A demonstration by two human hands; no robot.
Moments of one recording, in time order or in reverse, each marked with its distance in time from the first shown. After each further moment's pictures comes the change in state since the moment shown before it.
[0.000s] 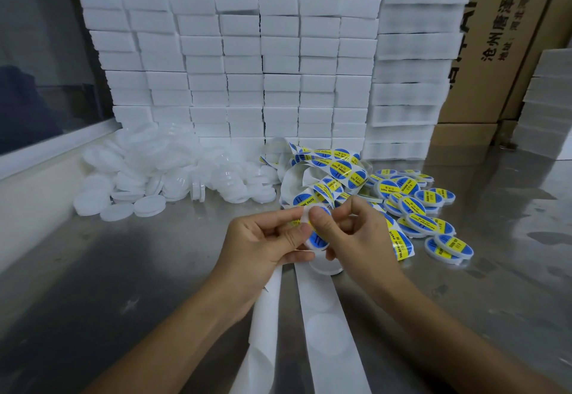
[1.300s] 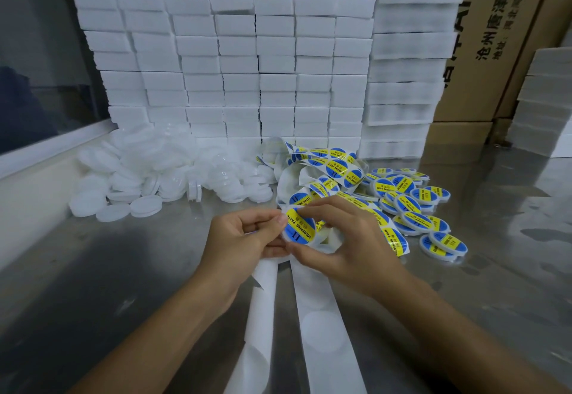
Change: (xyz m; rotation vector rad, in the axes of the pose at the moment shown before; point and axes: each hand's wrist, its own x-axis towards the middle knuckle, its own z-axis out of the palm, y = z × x) left_hand 0.007 -0.001 -0.010 0.095 0.179 -0.049; right_hand 0.003 0.001 -0.012 -0.535 -0.172 -0.604
